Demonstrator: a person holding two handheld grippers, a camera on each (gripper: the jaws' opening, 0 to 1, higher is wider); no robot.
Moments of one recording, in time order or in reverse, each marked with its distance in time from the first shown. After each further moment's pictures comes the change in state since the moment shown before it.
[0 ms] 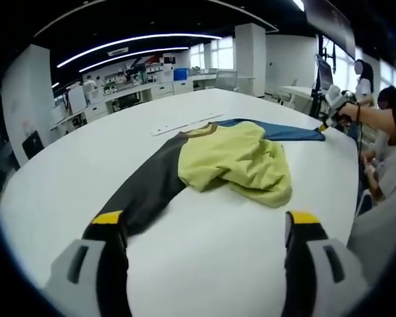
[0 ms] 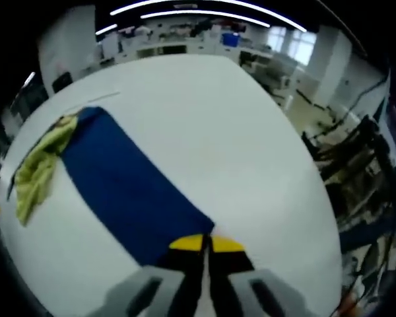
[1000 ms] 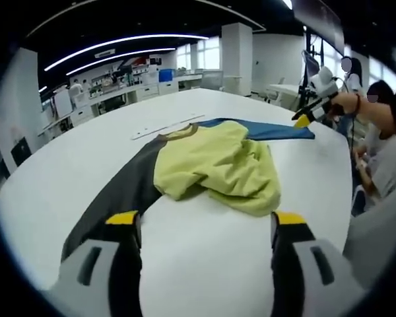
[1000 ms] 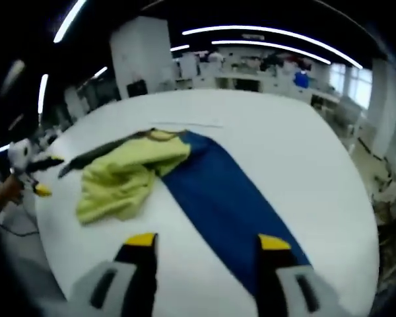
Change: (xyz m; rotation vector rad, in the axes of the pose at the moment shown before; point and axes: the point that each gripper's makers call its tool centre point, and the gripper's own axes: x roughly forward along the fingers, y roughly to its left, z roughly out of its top) left arm 0.029 -0.024 -0.001 0.035 -0.009 -0.091; right arm -0.027 0.172 0.052 -0.268 -0.226 0.442
